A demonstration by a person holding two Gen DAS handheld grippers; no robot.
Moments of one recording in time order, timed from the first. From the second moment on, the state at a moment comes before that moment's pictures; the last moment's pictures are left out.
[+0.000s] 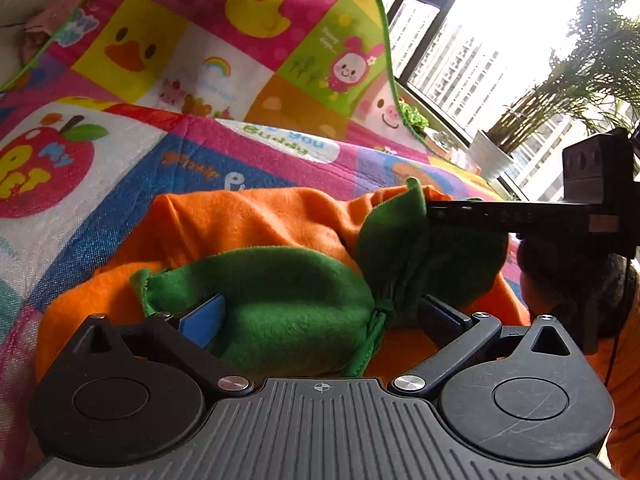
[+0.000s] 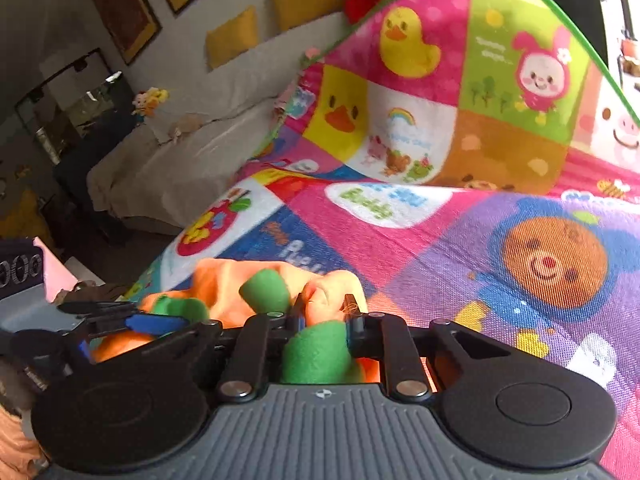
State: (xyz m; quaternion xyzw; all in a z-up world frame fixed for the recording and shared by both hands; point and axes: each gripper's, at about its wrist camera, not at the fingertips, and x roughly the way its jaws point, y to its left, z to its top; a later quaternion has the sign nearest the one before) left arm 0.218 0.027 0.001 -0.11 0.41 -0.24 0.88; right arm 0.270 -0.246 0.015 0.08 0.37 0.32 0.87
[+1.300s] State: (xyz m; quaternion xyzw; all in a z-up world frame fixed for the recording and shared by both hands) left arm 0.108 0.078 0.031 -0.16 0.41 -0.20 0.87; right arm 0.098 -0.277 -0.015 0.15 0.43 0.25 0.85
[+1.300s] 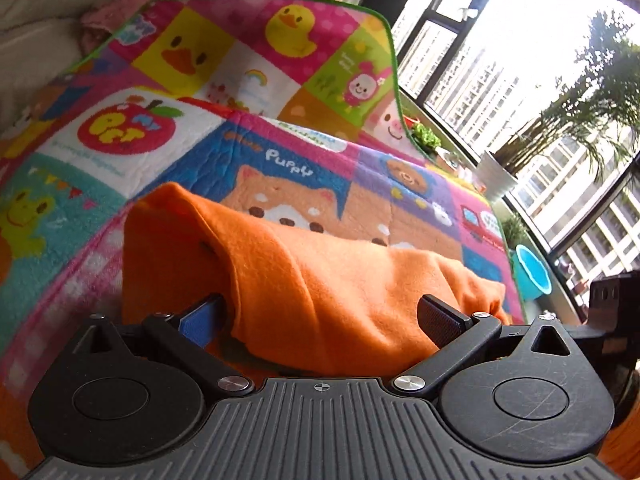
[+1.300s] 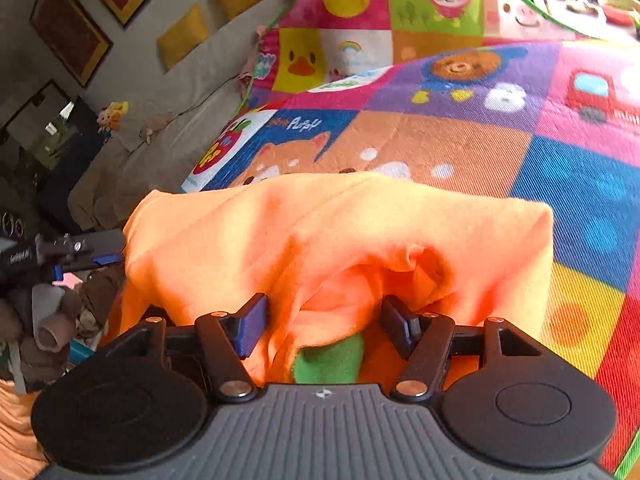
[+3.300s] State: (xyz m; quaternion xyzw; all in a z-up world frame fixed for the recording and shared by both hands) left arm 0.087 0.072 0.014 -0.19 0.36 -0.25 0.88; right arm 0.073 -0.136 -0.010 -0.40 0.23 0.28 0.84
